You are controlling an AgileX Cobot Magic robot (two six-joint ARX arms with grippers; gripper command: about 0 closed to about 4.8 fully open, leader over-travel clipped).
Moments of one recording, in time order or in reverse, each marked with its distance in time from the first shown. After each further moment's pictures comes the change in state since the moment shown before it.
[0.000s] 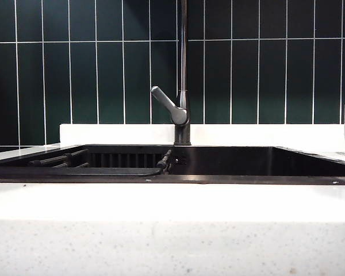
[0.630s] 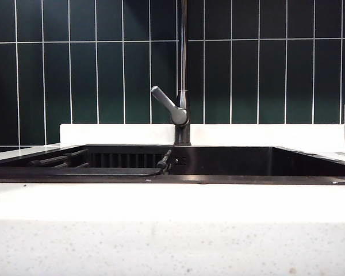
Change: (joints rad) left arm 0.000 0.000 0.000 -0.022 0.000 0.000; right arm 0.000 -0.125 -0.131 -0.028 0.064 0.082
